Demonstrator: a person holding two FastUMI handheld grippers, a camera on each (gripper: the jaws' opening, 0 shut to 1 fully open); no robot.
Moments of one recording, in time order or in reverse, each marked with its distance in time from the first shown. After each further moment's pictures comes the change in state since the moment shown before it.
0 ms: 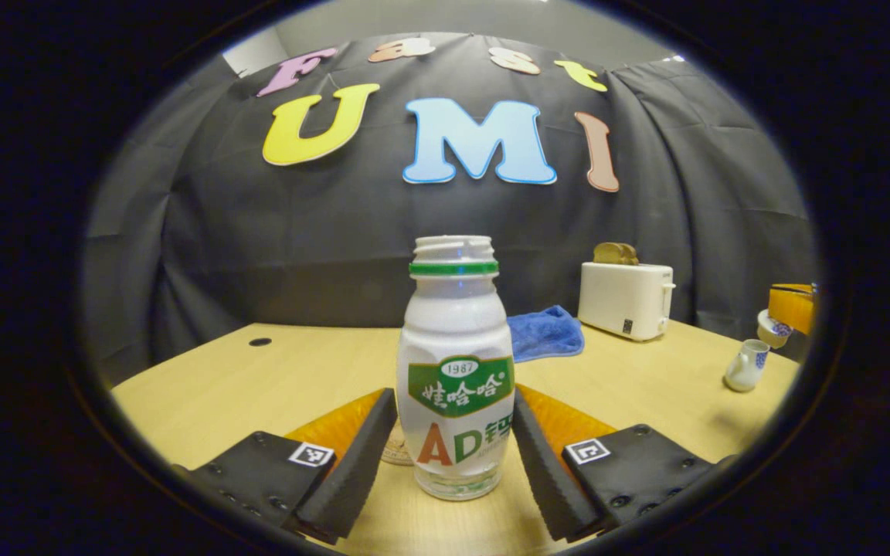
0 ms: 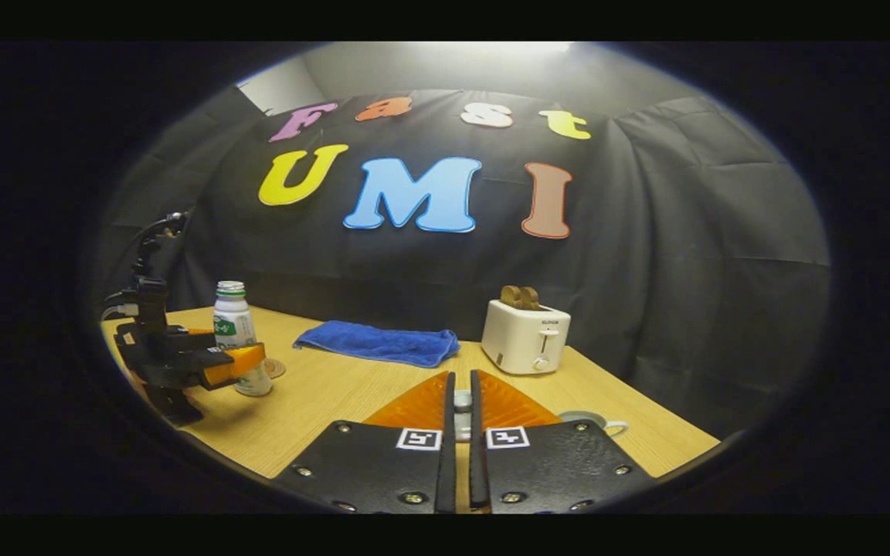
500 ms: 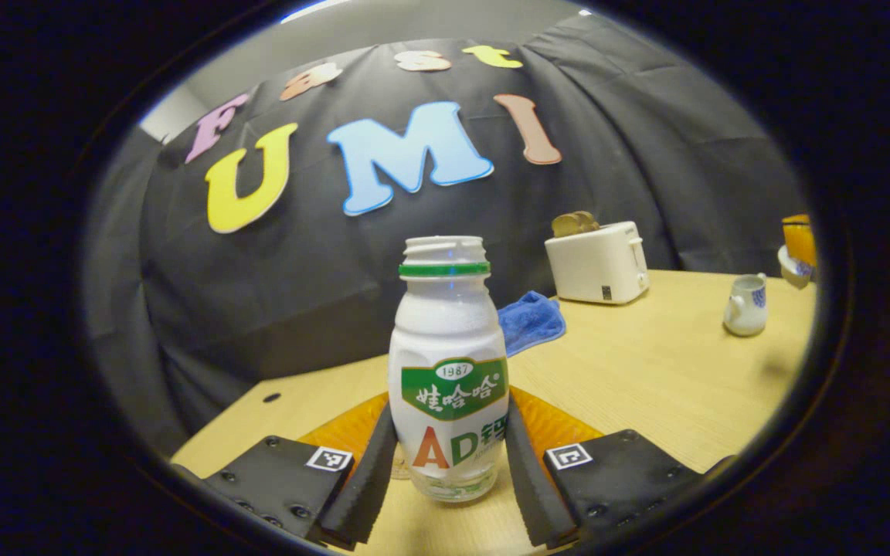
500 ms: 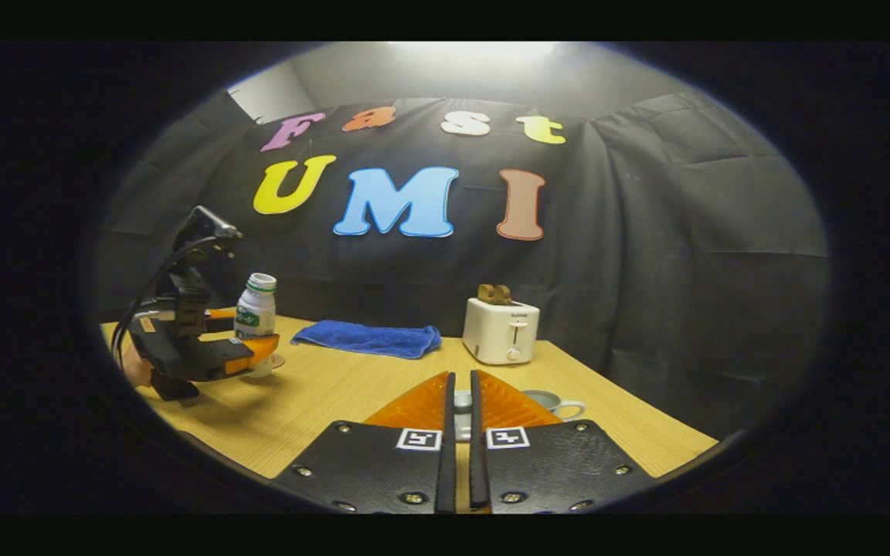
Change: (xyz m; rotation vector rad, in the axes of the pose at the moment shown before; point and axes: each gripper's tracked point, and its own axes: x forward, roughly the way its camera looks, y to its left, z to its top) left arm -0.011 -0.060 0.031 0.415 -0.029 -0.051; right arm -0.069 -0.037 -0.013 0.034 -0.029 -0.040
